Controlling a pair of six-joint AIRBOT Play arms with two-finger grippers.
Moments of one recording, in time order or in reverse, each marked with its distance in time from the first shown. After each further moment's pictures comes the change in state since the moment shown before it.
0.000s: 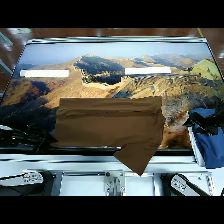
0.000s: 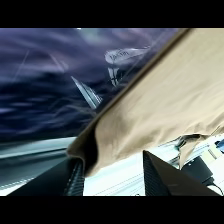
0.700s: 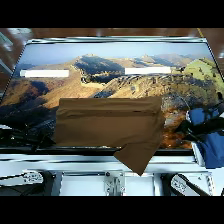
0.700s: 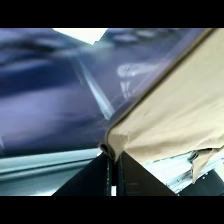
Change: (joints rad) left arm 0.000 -0.005 0.013 0.009 -0.014 0.035; right arm 0.025 0.000 -0.185 0.086 -0.006 -0.039
